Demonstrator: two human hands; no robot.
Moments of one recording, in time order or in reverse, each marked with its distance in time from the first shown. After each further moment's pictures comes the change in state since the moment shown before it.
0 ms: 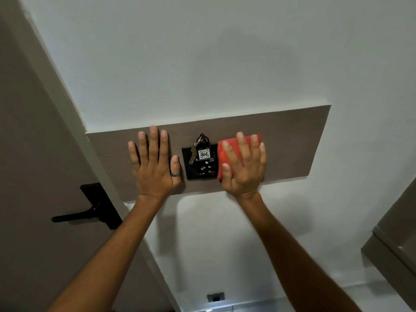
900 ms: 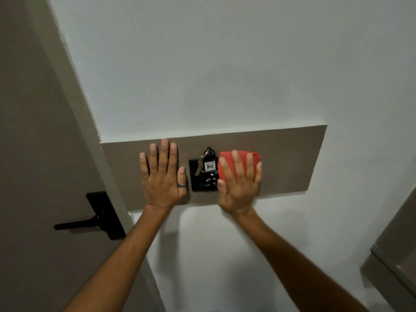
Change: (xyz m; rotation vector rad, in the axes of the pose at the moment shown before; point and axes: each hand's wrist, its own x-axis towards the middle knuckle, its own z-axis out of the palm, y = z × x) left_hand 0.001 0.006 -0.003 -0.028 -0.005 0.002; right_hand 0.002 0.002 0.000 -0.056 0.015 -0.089
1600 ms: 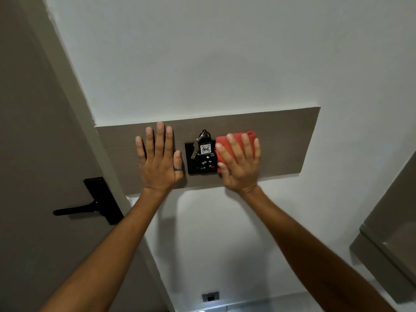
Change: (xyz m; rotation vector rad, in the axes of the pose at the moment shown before) left_hand 0.002 0.001 -0.005 -0.035 -0.035 -0.033; right_hand 0.002 0.024 -0.007 0.035 -0.052 -0.106
